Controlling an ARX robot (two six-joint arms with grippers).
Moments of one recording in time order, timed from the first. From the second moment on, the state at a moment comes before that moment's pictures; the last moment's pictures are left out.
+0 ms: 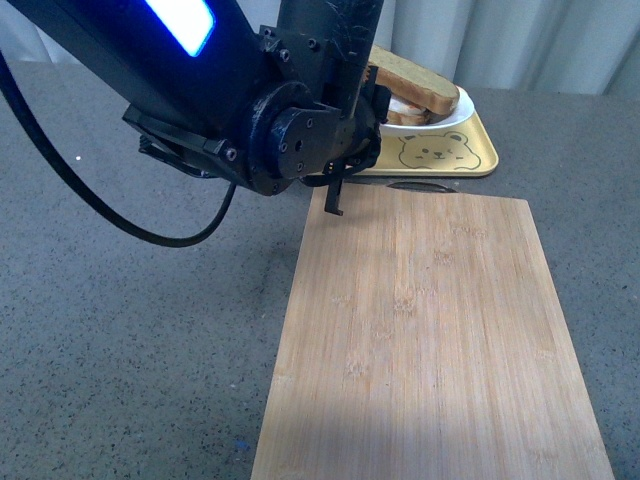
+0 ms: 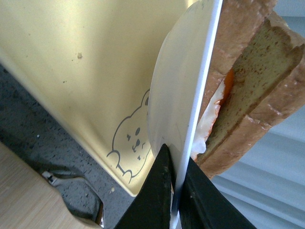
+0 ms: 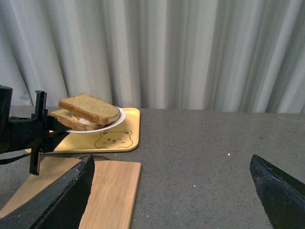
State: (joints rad) left arm -0.50 2.43 1.47 0.57 -0.11 -1.61; right arm 0.00 0.00 0.00 0.00 0.00 0.00
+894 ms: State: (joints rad) left arm -0.42 2.09 0.89 1.12 -0.39 -0.32; right arm 0.00 0.00 0.00 0.00 0.00 0.00
